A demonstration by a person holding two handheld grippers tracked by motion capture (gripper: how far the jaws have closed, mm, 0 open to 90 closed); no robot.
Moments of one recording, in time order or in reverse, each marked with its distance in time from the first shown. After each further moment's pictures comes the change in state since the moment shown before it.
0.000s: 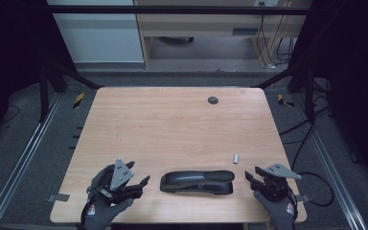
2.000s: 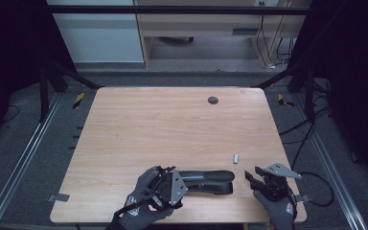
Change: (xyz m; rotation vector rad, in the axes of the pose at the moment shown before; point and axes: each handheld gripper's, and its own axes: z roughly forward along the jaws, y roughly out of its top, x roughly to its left) left arm -0.093 0.056 0.042 0.098 -0.054 0.356; right arm -0.001 0.000 0.001 0.003 0.003 0.019
